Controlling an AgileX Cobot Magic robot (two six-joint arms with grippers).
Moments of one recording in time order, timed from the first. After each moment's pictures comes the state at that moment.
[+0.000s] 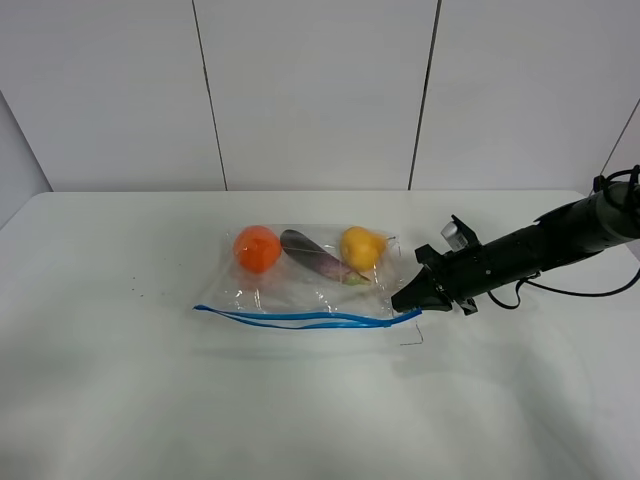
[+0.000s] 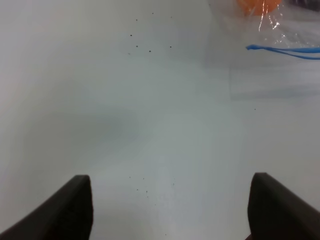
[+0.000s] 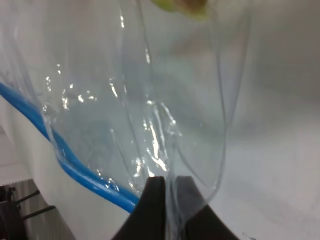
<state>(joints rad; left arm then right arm) -0.05 -0.01 -0.49 0.01 1.05 0.09 0.00 2.16 -1.11 1.24 0.98 -1.03</state>
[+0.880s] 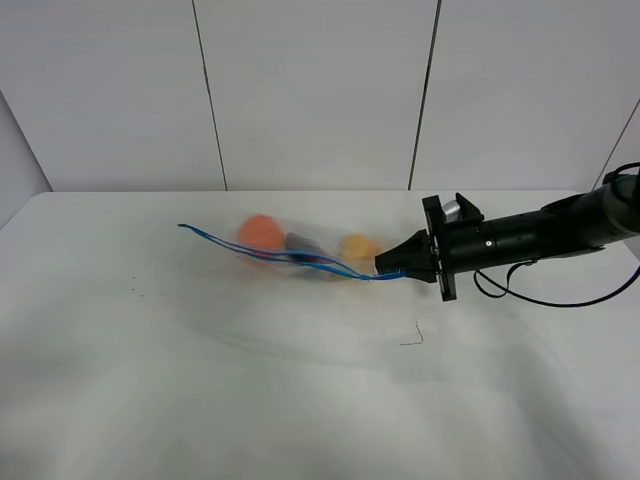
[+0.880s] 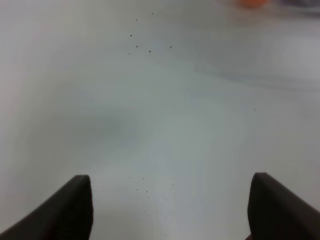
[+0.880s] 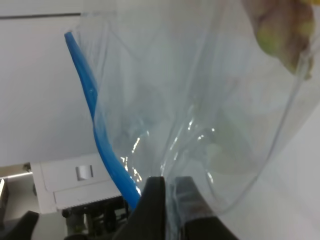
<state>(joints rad) -0.05 -0.01 -0.49 0.01 1.05 0.09 0.00 2.12 -1.11 1.46 1.20 -0.92</state>
